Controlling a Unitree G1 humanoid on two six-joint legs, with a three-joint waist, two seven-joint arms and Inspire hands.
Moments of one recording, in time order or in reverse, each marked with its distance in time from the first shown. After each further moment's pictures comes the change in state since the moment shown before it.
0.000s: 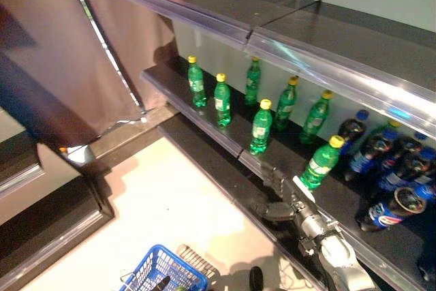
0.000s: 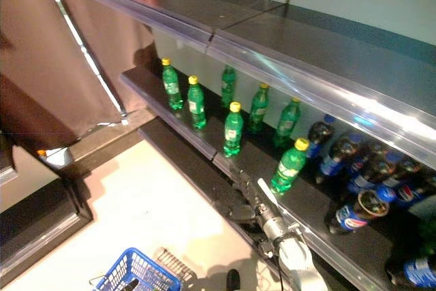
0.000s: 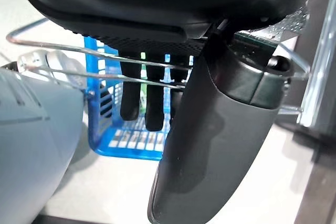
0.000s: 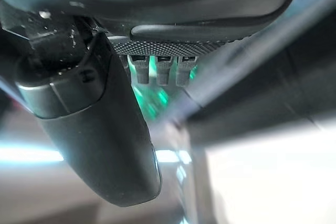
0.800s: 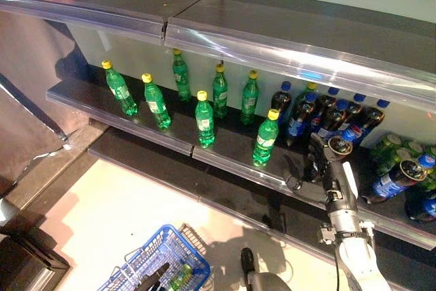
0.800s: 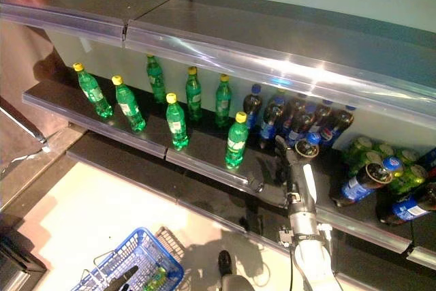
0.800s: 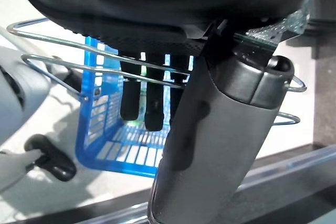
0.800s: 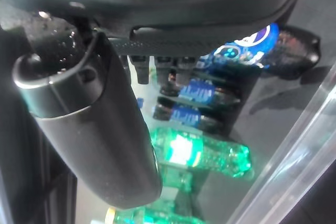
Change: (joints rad) left arm -0.046 0.029 -0.019 -0.067 0.033 -0.001 0.004; right arm 0.049 0.001 -0.116 -0.036 -0.033 -0.078 -0.250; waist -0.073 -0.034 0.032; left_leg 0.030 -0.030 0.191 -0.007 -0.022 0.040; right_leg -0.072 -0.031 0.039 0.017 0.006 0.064
